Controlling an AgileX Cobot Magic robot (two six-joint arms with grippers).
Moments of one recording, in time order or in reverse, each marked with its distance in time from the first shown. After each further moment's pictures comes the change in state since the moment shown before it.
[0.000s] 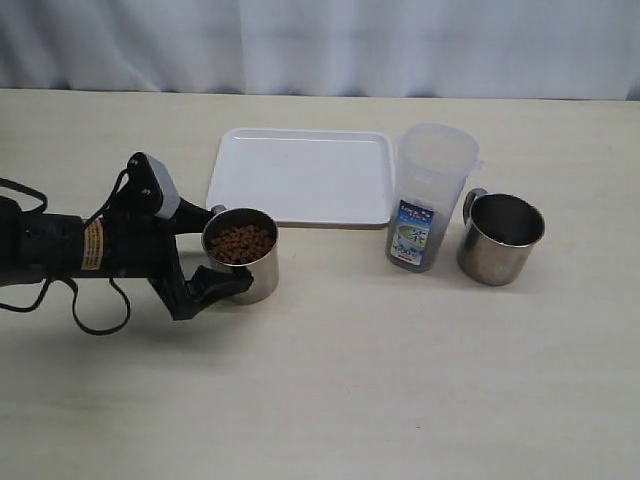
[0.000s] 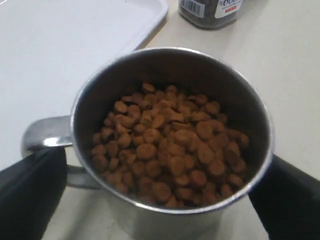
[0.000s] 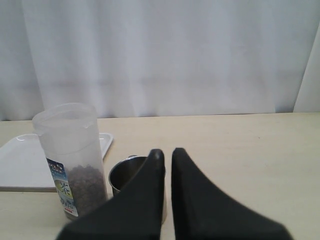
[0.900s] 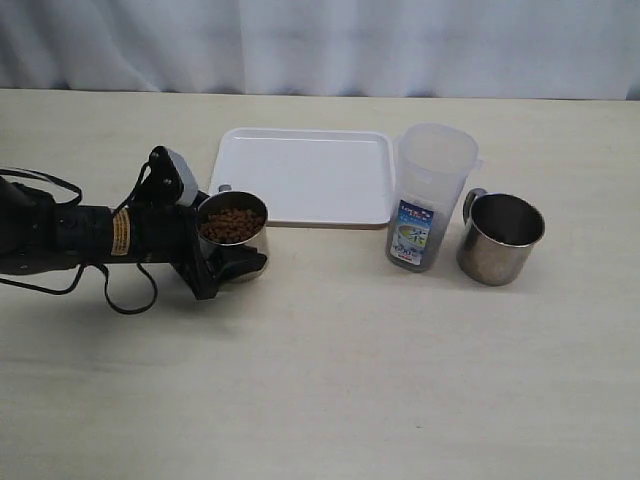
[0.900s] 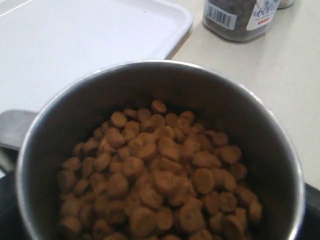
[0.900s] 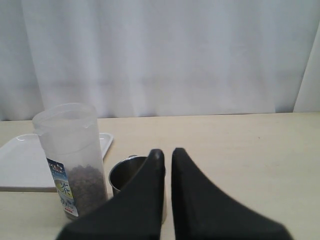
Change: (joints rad) left arm -0.009 0.142 -0.145 -0.036 -0.042 -0.002; right arm 0.000 0.000 0.000 0.000 0.000 0.000
